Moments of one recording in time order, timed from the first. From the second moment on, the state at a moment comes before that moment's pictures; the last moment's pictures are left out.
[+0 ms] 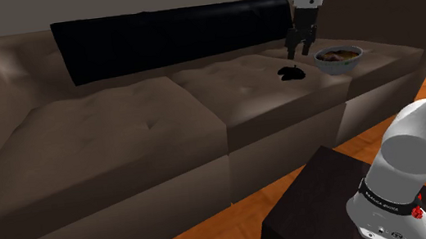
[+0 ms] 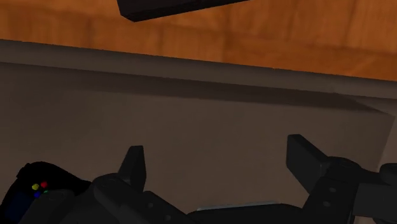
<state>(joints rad) -0.09 -0.46 -0.27 -2.14 -0.06 1.68 -0.18</state>
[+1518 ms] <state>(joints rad) -0.18 0.08 -0.48 -1.83 0.10 1.91 -0.41</state>
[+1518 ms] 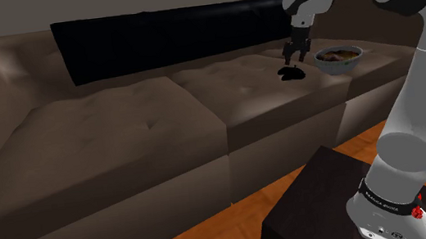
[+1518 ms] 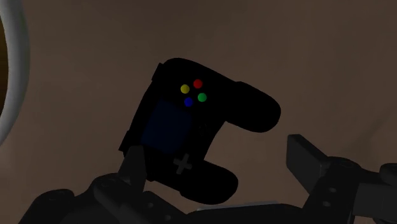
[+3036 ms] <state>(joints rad) -0.20 0.25 -0.46 -1.64 0.11 1.84 -0.58</state>
